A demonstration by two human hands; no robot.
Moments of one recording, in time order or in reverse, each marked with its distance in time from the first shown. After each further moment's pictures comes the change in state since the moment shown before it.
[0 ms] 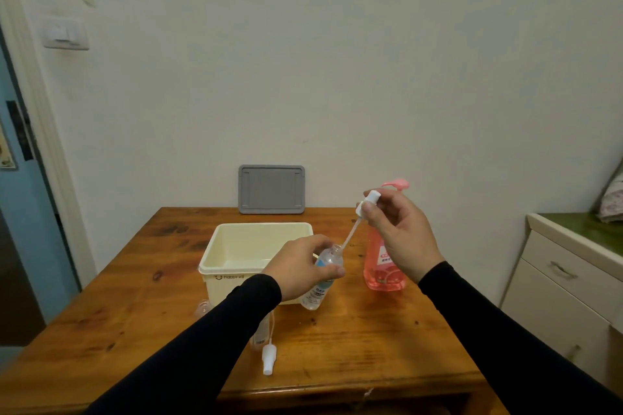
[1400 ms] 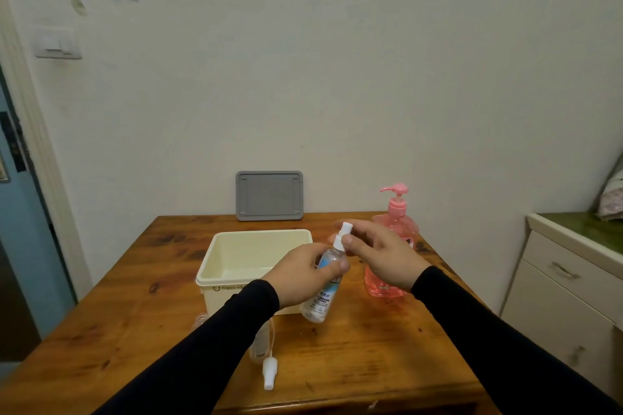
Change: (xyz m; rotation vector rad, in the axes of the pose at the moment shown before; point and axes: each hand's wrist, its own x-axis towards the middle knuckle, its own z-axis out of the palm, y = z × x) left_hand -0.008 0.023 -0.012 -0.134 -0.106 -0.002; right_hand 0.006 0.017 0.011 -0.065 -0.434 0.115
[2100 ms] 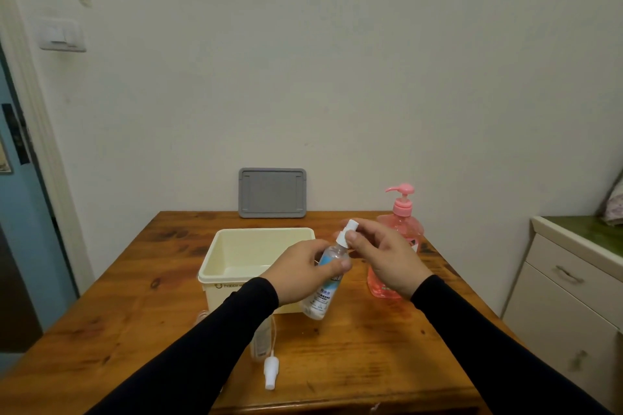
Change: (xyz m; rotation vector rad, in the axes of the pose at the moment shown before) left_hand 0.001 -0.004 -0.004 -0.005 0.035 0.023; right_hand -0.001 0.005 0.009 0.087 0.115 -0.031
